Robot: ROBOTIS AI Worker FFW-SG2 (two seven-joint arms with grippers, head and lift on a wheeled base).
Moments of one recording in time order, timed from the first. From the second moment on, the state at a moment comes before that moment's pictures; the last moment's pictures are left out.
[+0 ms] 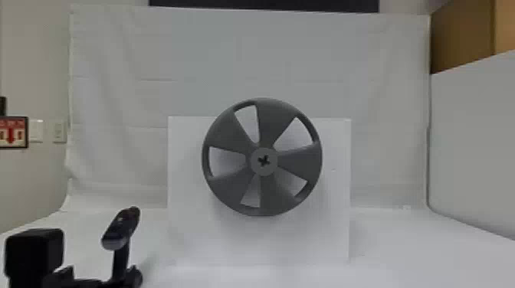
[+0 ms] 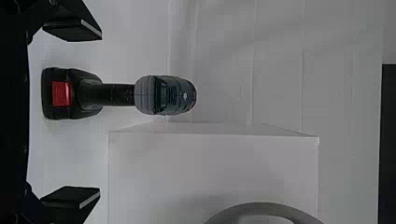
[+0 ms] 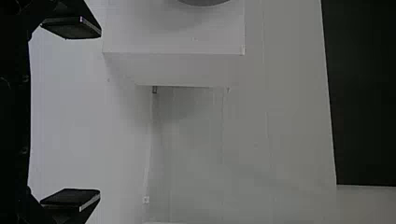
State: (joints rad) left arm -0.26 0.10 0.08 -2.20 0.16 0.85 -0.02; right arm -0.39 -0.44 -0.84 -2.17 -0.09 1.13 1.00
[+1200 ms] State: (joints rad) left arm -0.43 0.09 0.03 -1.87 0.14 0.69 0.02; right arm -0.39 -0.44 -0.81 -2.17 -0.09 1.13 1.00
